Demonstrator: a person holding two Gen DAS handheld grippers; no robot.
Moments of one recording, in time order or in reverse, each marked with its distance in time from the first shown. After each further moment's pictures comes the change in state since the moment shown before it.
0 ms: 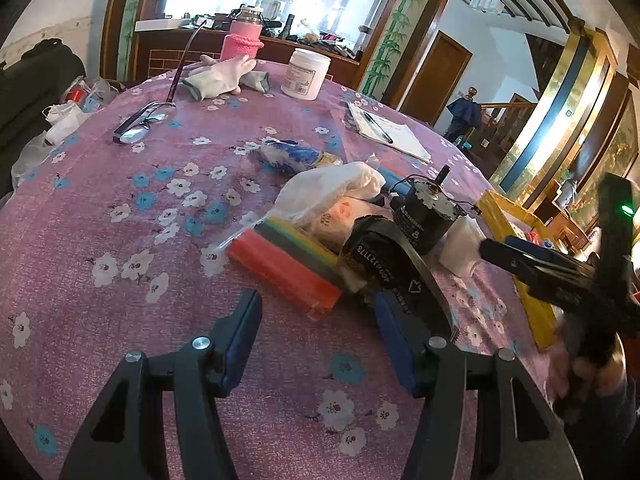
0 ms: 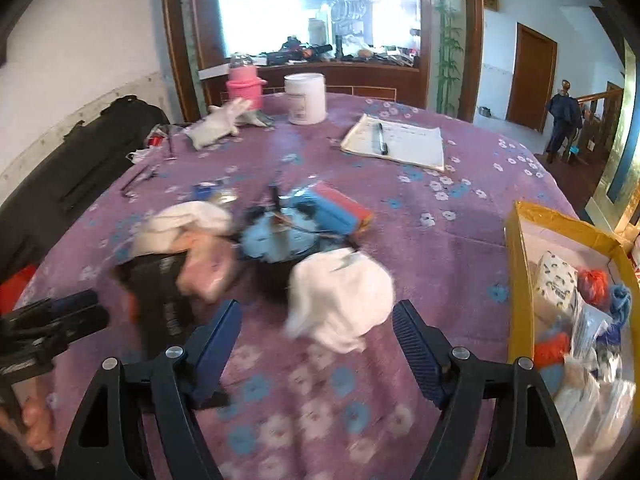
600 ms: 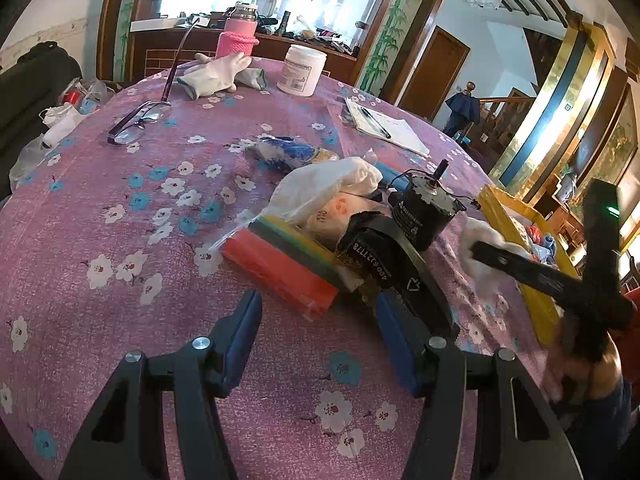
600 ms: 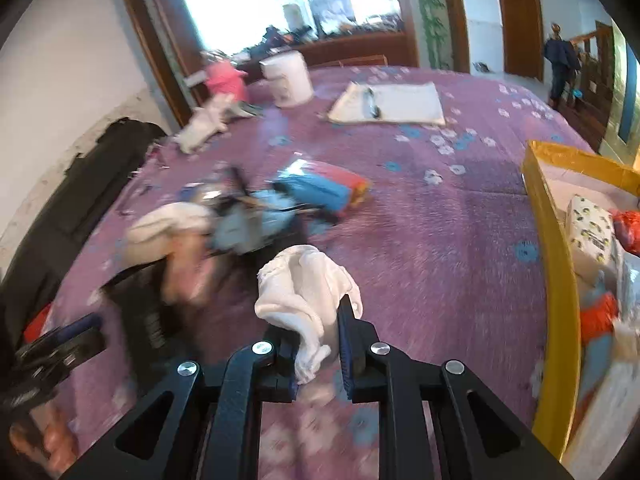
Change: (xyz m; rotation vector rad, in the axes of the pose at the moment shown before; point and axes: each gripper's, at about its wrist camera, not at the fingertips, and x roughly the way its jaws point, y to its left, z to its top) left arm 0.004 -0.003 0.001 0.014 0.015 0.000; right arm -0.005 -0.010 -0.018 0.134 -0.012 0.111
